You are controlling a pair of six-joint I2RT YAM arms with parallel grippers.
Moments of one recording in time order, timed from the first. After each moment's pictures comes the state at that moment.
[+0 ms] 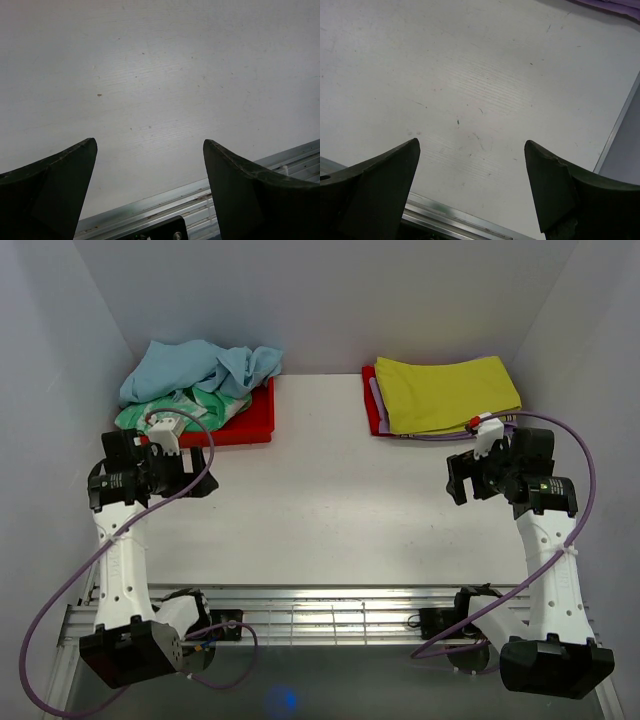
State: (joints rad) left arm 0.24 1.03 1.13 -0.95 0.52 0.15; right arm -0.07 0.96 1.10 -0.91 -0.33 -0.39
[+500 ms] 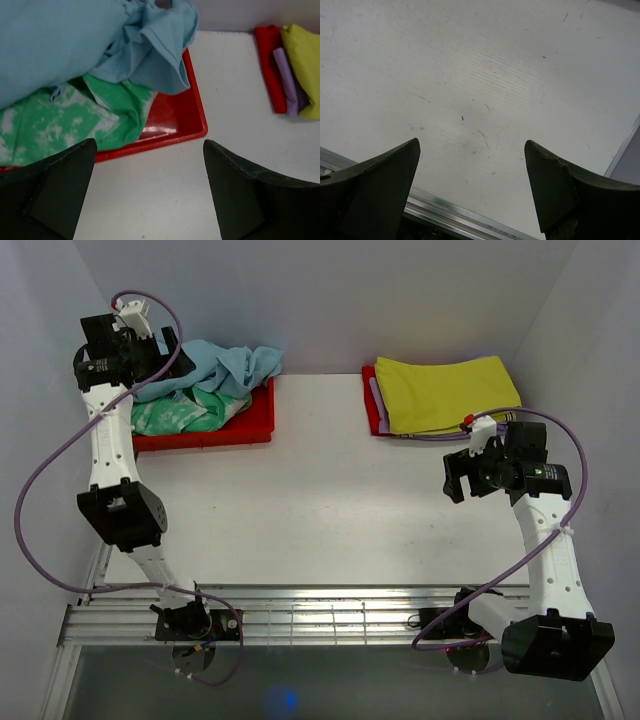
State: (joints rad) left arm 0.24 1.79 2.05 -0.82 0.49 0.00; right arm -0.07 1.05 1.11 -0.94 -0.36 -0.41
